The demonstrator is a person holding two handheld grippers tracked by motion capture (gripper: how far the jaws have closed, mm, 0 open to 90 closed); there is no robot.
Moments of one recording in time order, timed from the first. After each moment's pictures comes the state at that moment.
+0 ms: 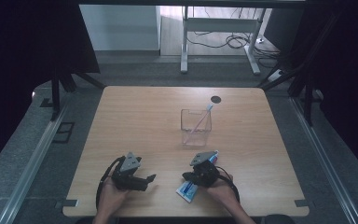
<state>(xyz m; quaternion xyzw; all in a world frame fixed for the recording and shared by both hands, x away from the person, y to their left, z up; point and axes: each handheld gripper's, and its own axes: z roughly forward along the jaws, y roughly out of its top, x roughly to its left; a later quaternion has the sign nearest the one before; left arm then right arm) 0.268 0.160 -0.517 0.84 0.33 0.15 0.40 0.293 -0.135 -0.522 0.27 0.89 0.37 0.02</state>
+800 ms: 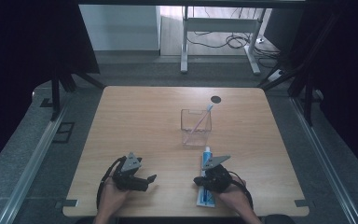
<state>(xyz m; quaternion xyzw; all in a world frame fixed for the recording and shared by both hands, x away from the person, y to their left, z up) 0.268 0.158 -0.518 0.84 0.33 0.15 0.40 0.276 -0.171 -0.515 0.29 0.89 0.35 0.02</state>
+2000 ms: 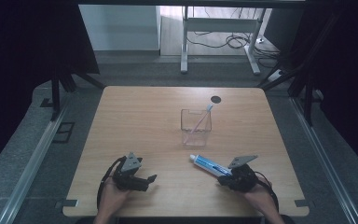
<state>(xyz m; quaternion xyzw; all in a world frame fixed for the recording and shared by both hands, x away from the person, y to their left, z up) 0.268 0.158 -0.518 0.84 0.33 0.14 0.40 0.279 -0.245 -0.514 0.33 0.89 0.32 0.04</state>
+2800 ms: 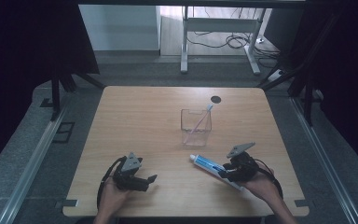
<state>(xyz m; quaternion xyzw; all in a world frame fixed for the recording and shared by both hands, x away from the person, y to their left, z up) 0.268 0.157 -0.518 0.84 0.33 0.14 0.40 0.305 -0.238 -0.481 0.32 0.90 0.28 0.06</state>
